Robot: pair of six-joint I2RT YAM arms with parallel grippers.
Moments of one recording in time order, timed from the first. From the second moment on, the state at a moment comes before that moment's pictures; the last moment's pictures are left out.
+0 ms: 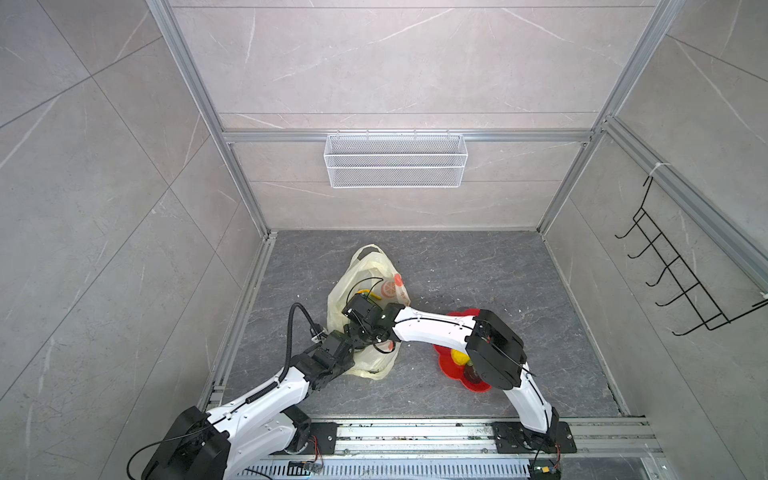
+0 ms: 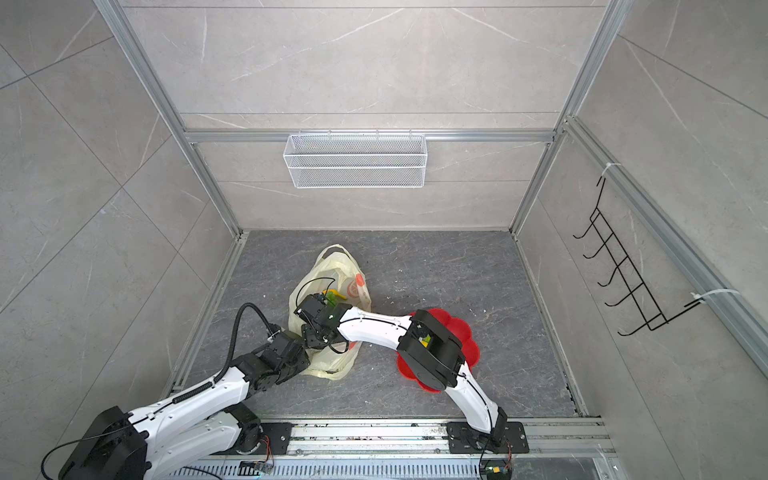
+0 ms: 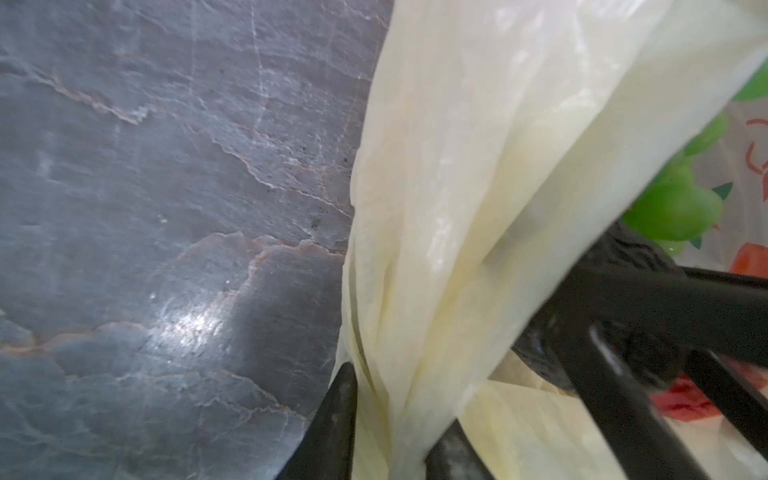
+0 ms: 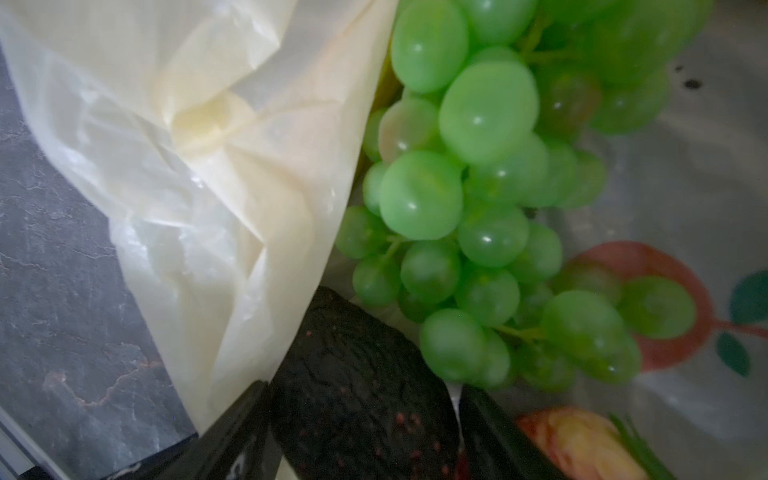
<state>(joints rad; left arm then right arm) -0.64 1.00 0.36 -0.44 -0.22 -1.08 1.06 2.21 1.71 -0.56 0.03 0.74</state>
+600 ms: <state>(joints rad) -0.63 1.00 0.36 -0.44 -0.22 -1.07 1.07 2.17 1.69 -0.55 0.02 0.72</state>
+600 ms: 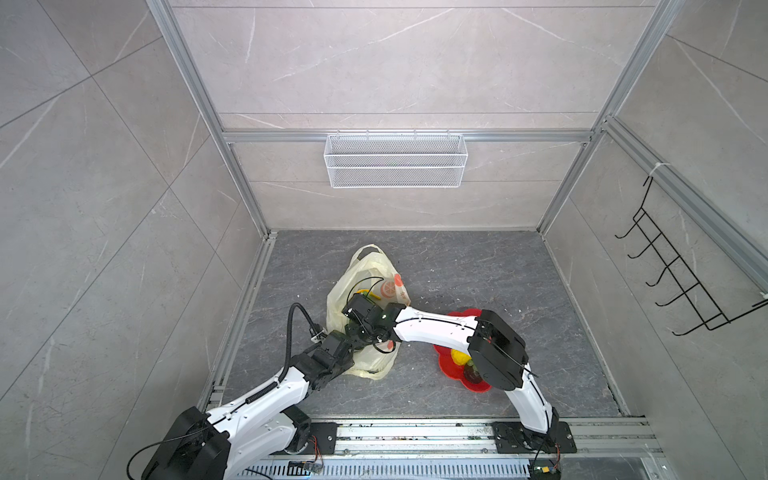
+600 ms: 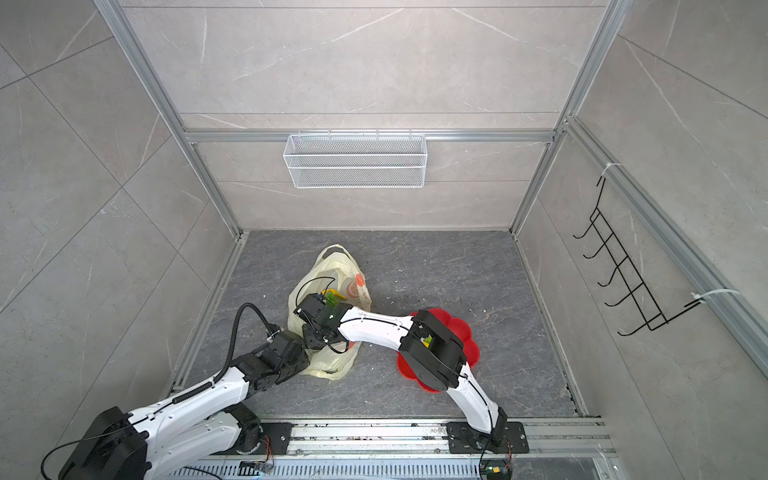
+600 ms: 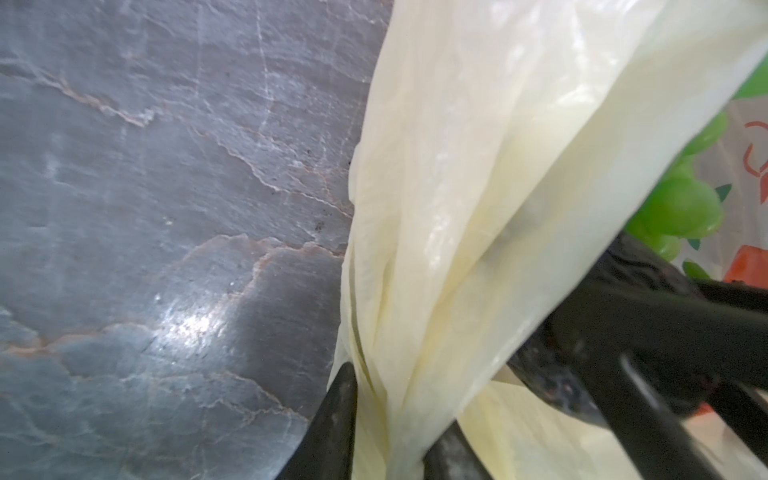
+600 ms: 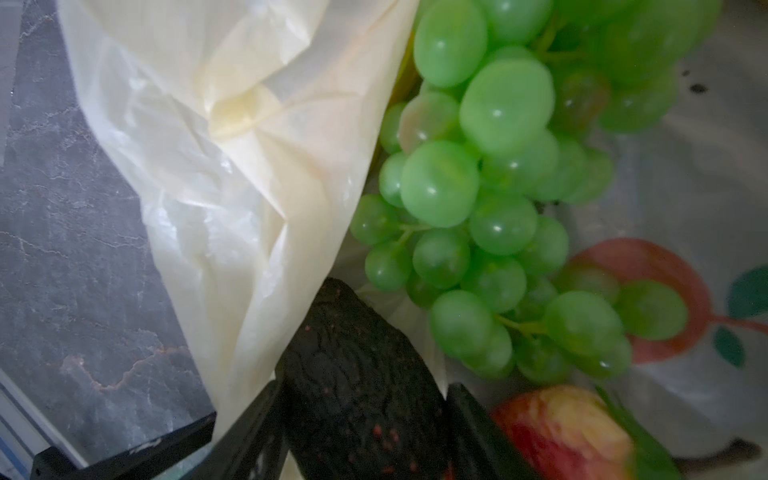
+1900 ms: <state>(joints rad) -0.59 1.05 0.38 -0.42 -0.21 -1.03 1.07 2.12 1.67 -0.55 0.00 0.67</state>
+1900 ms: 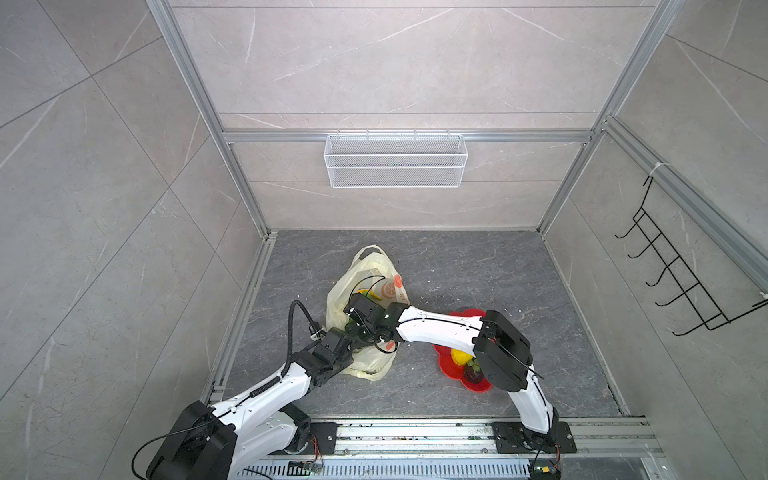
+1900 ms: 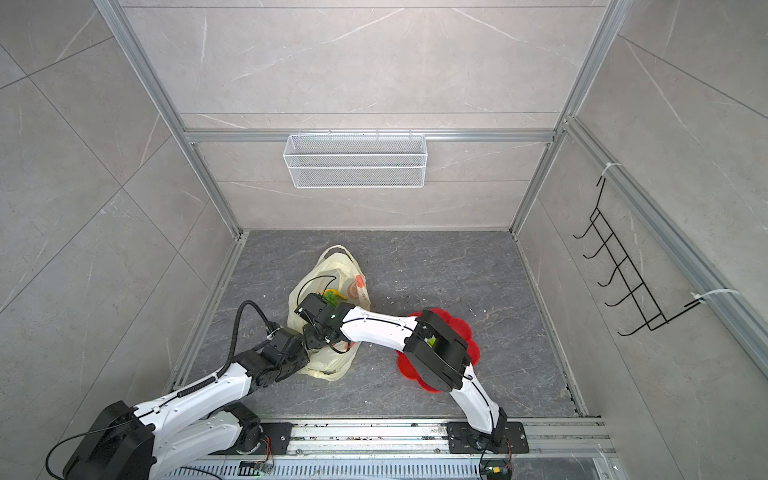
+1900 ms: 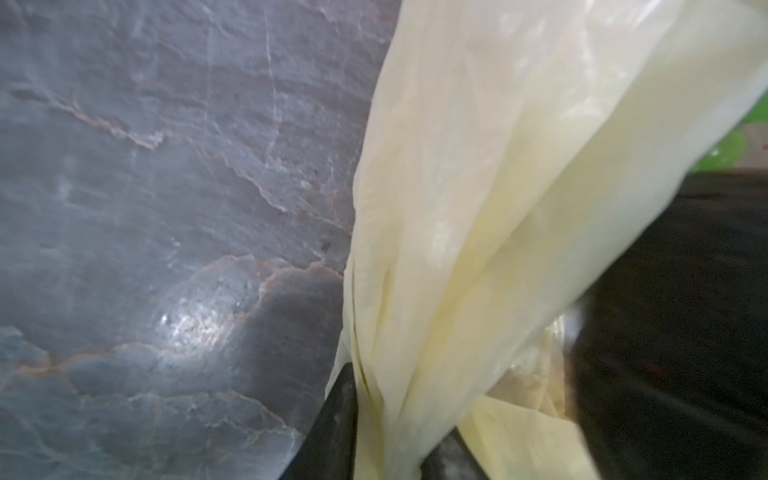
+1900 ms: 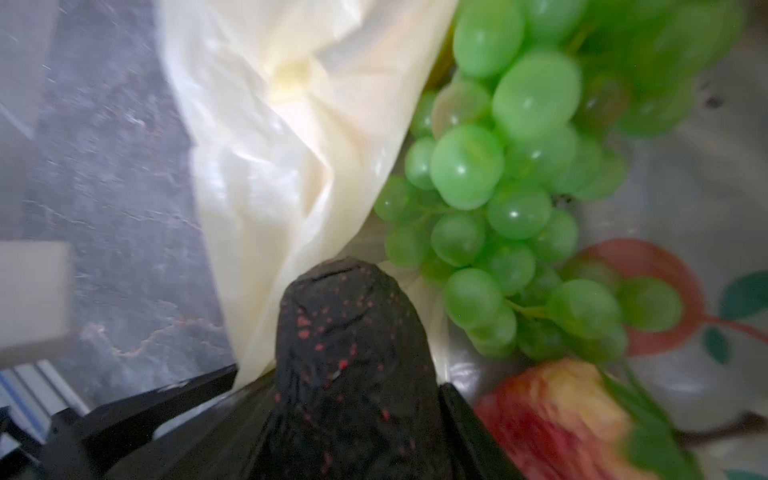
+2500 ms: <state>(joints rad) -0.46 1.24 0.58 -0.33 -0.17 -0.75 0.96 1.78 1.42 -0.59 0.12 0.65</state>
